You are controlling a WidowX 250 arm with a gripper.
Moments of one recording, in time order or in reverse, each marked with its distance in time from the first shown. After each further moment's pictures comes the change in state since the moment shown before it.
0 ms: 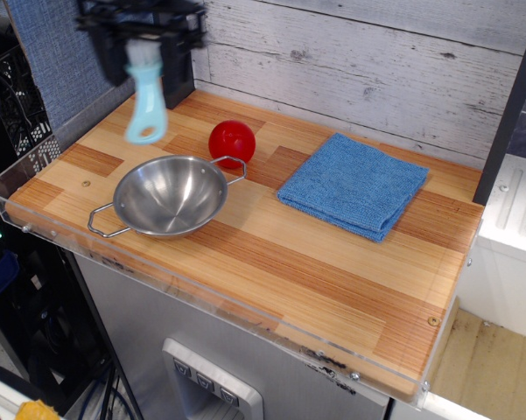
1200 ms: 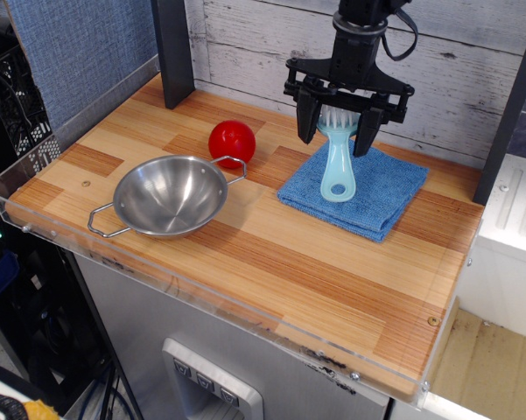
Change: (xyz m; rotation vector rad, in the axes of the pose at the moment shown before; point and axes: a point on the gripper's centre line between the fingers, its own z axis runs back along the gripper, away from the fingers) arm 0.052 -0.142 -0.072 0.028 -0.022 -0.083
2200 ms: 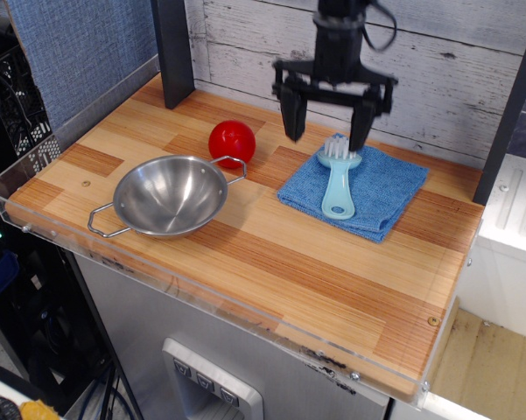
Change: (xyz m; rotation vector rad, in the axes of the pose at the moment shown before) arm 0.000 0.014 0.008 -0.093 0.039 0.009
